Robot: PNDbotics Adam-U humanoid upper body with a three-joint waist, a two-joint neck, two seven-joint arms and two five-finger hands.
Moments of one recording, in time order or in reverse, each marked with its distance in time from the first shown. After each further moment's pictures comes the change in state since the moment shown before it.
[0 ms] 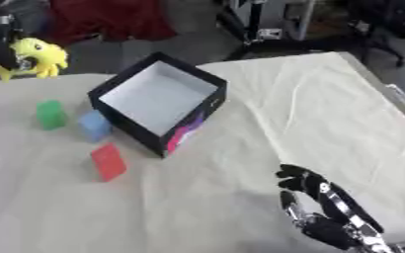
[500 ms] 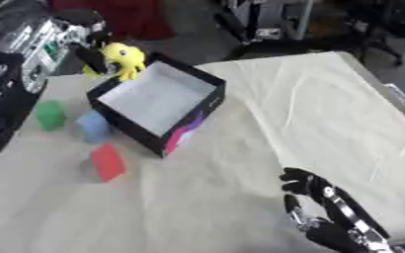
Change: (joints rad) left arm -0.056 -0.295 -0.040 0.154 -0.154 0.020 0.139; right arm -0.003 0.001 0.013 0.000 -0.006 -0.001 0.013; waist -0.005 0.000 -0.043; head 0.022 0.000
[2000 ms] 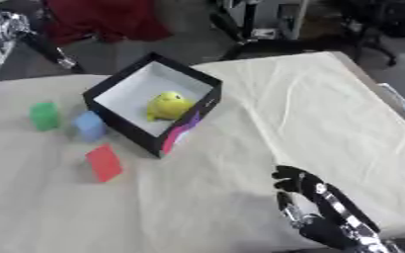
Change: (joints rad) left arm 0.003 0.244 0.114 0.011 0.029 0.114 -0.078; right arm -0.006 0.006 -0.001 0.005 -0.007 0.001 0.003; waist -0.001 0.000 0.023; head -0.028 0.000
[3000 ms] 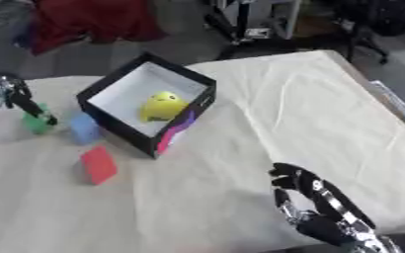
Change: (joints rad) left arm 0.092 -0.061 0.099 0.304 0.012 0.126 0.043; right arm -0.001 0.000 -0.006 0.000 0.000 0.002 -0.005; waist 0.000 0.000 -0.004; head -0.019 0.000
